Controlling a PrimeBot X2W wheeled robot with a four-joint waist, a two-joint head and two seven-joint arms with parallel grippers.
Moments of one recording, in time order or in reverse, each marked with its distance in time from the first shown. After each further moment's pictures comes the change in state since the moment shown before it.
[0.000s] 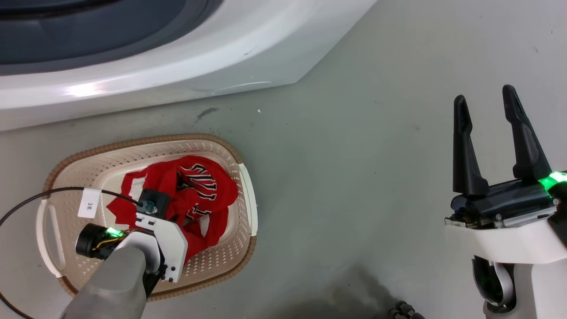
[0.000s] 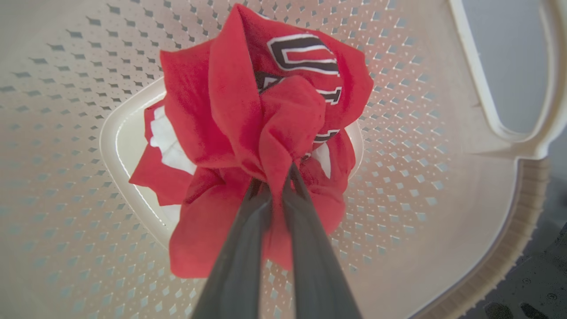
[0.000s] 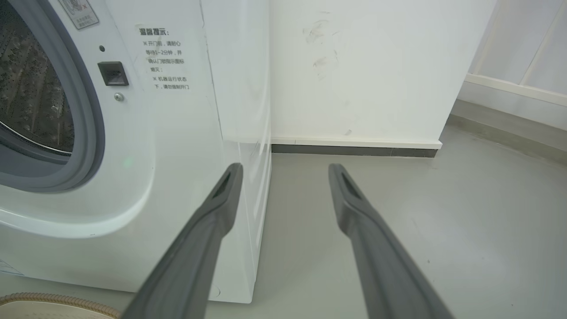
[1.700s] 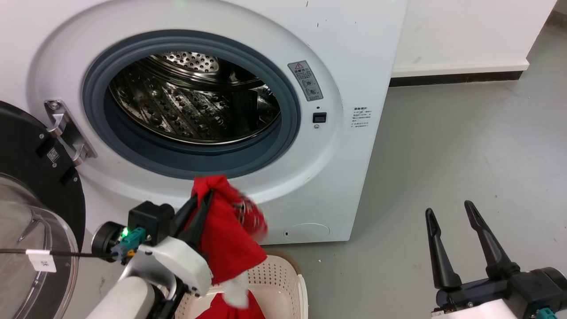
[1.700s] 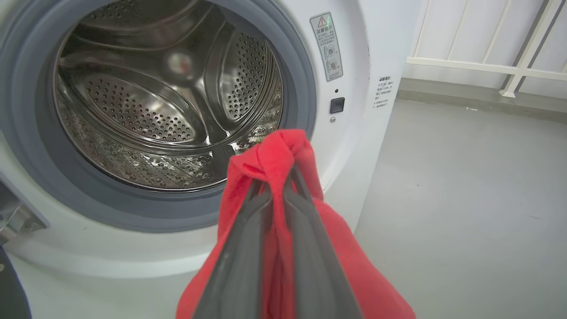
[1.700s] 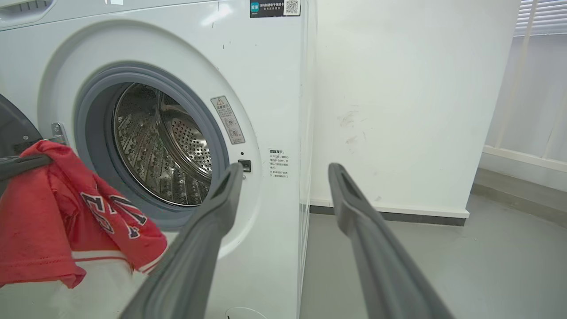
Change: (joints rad) left arm 0.425 0.182 0.192 -1.094 -0.028 0.150 0.026; right arm 0.331 0.000 0.010 0.070 -0.068 0.000 0.000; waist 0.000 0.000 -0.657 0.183
